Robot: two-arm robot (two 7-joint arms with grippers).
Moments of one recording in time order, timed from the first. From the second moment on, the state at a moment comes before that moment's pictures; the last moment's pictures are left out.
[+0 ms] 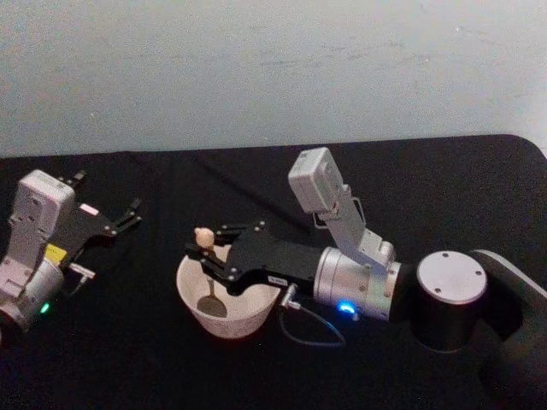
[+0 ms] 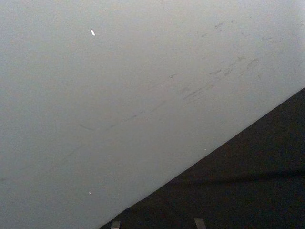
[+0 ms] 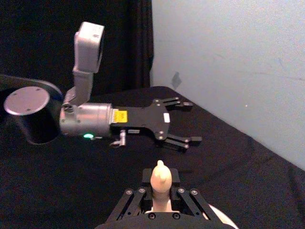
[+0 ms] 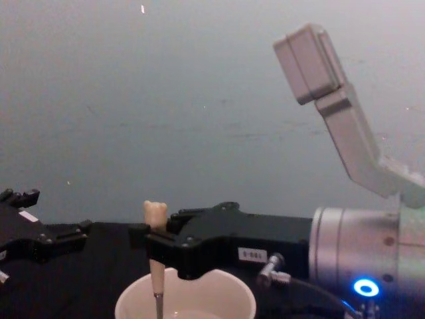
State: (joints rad) left arm -0.20 0.60 0.45 -1.41 -0.25 -0.12 0.03; right arm 0.37 0.34 -0.66 -1.50 0.39 0.11 0.56
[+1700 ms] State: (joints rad) left arm -0.20 0.60 0.45 -1.41 -0.25 -0.12 0.03; right arm 0.32 0.40 -0.61 -1.56 0.41 0.14 0.56
